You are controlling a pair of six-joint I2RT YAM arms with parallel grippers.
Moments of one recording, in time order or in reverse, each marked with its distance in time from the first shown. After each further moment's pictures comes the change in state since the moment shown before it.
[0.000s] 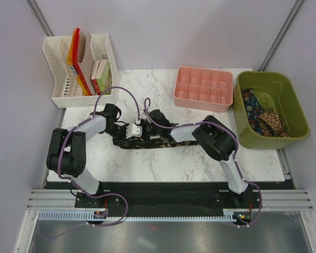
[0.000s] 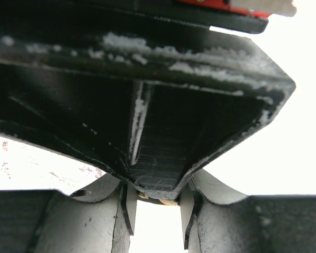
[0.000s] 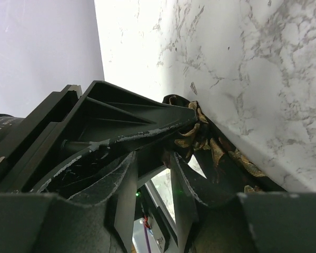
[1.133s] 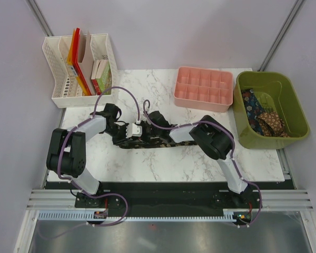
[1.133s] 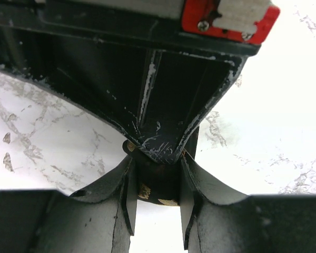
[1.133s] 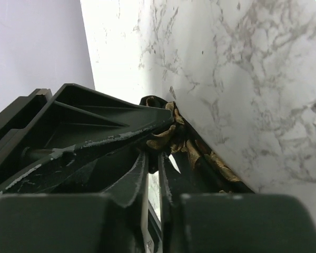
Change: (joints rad) left arm -0.002 -0.003 0.000 0.009 -0.018 -0.018; right arm -0.002 0.040 0.006 0.008 0.000 -0.020
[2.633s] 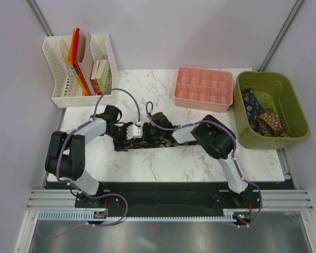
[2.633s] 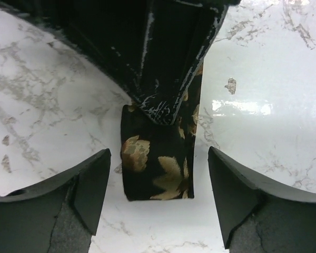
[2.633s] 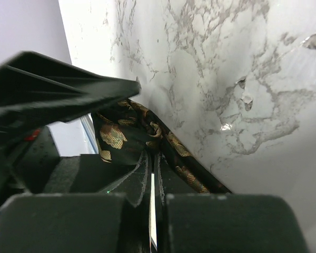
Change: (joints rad) left arm -0.002 -0.048 -0.033 0.034 0.014 -0.030; right arm -0.026 -0.013 -0.061 -0.012 0.003 -0.061
